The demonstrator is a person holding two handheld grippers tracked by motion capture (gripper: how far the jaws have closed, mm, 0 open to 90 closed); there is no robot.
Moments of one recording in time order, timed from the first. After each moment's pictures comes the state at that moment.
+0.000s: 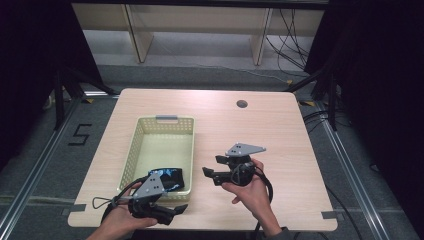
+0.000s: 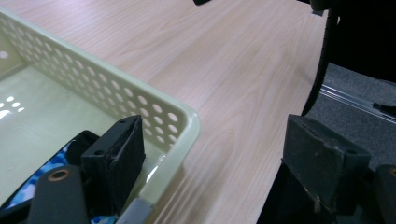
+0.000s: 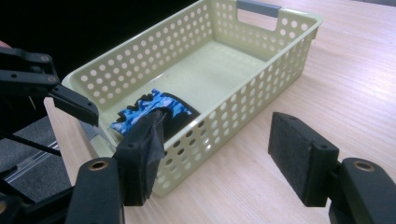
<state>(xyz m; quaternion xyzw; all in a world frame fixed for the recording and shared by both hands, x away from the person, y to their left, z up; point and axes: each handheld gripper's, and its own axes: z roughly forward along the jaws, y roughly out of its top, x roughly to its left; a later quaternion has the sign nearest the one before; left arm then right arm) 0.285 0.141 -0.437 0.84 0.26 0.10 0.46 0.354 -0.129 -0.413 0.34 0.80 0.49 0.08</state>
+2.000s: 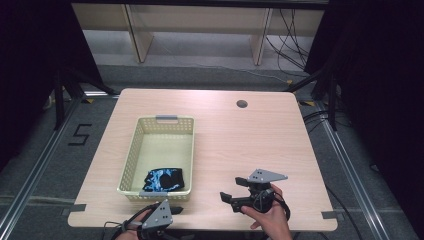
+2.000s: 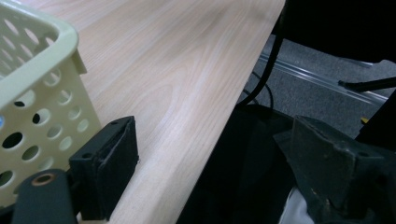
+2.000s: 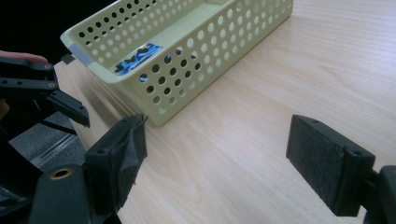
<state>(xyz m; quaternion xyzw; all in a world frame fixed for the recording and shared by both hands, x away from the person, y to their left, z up) 0.244 0.126 -0.491 0.85 0.23 0.05 0.47 0.311 -0.179 -0.462 0.37 0.79 0.49 0.06</state>
